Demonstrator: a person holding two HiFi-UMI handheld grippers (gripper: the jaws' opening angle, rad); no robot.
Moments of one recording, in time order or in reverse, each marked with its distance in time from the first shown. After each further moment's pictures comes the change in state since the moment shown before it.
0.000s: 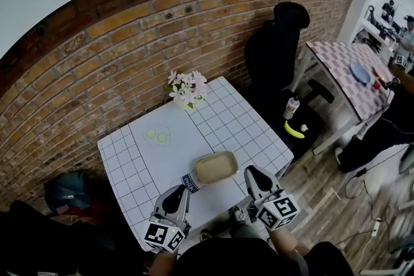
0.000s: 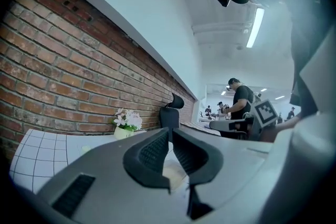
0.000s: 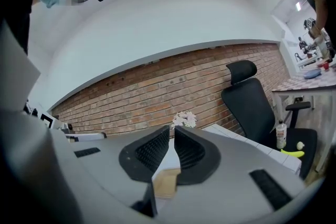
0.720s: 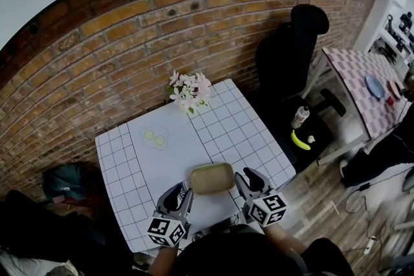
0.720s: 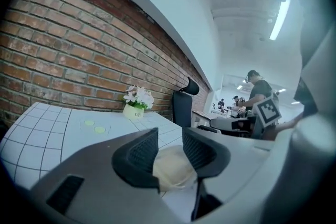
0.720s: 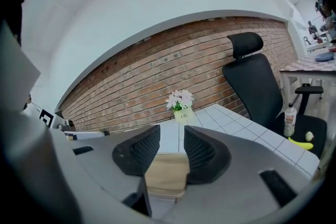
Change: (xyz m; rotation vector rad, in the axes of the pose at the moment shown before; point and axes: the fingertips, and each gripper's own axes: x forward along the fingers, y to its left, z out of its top) left arm 0.062 0.028 -0.067 -0.120 0.143 0.145; right arm 0.062 -0.062 -0.061 0.047 0.209 0.070
